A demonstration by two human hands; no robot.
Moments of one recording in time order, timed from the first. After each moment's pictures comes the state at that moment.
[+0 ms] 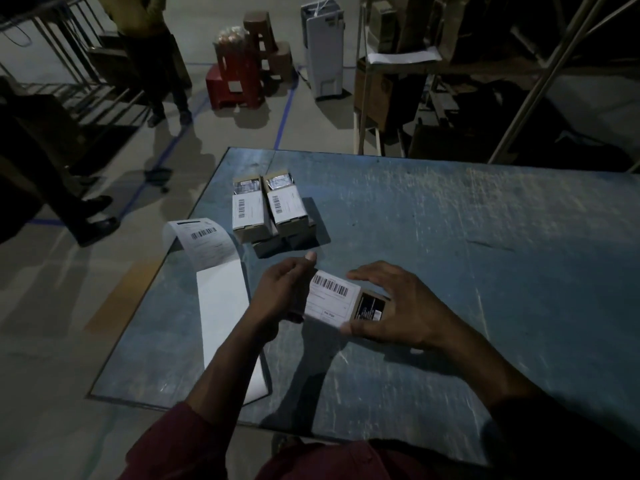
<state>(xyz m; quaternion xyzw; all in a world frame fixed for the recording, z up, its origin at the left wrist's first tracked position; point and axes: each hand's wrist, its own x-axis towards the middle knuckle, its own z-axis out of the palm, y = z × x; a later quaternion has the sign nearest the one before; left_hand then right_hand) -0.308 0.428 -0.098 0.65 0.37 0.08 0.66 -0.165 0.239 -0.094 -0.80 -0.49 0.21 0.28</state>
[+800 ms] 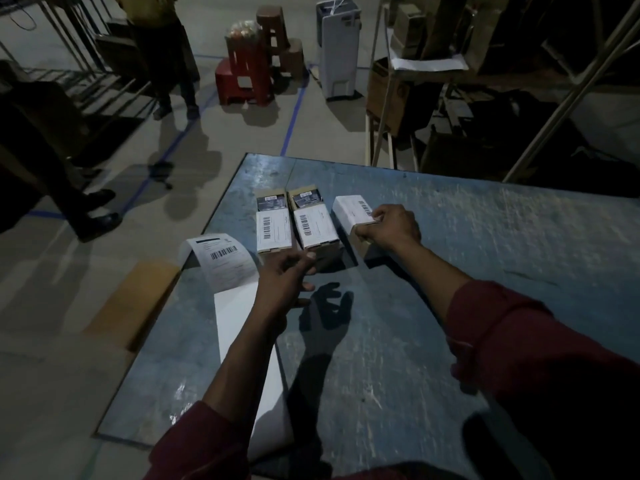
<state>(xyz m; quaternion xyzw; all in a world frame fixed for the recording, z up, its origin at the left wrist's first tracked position) -0.281 0.519 -0.115 0.57 0.41 0.16 0.69 -0.039 0.444 -0.133 -0.92 -0.19 0.16 0.30</state>
